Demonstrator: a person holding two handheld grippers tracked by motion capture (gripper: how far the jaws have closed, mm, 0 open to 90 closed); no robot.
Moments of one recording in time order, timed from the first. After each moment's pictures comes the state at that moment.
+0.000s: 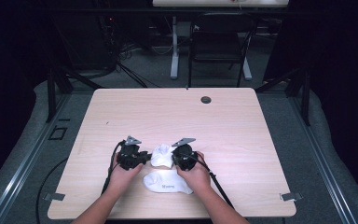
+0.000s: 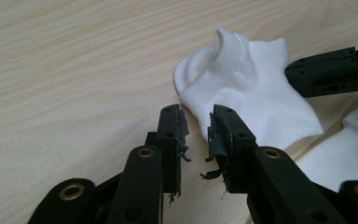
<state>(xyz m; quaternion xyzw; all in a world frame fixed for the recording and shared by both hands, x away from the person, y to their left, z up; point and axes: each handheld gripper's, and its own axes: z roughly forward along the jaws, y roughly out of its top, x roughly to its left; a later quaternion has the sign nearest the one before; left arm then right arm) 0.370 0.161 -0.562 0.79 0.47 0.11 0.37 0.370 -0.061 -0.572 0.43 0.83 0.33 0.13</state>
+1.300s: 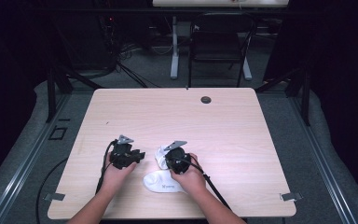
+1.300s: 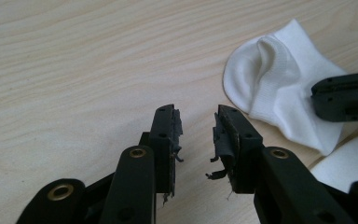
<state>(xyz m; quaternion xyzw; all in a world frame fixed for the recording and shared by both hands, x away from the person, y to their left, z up) 0.371 0.180 -0.560 0.79 0.48 0.13 0.36 0.360 -0.041 -0.569 0.40 0.85 0.32 0.14</state>
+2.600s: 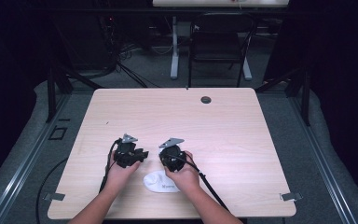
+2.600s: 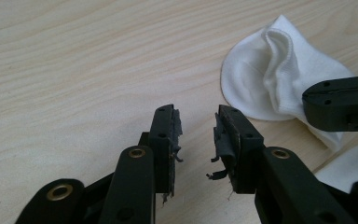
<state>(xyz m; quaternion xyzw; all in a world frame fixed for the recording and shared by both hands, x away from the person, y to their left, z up) 0.376 0.168 -0.560 0.79 0.48 0.13 0.36 0.359 -0.025 -0.556 0.40 0.83 0.37 0.14</state>
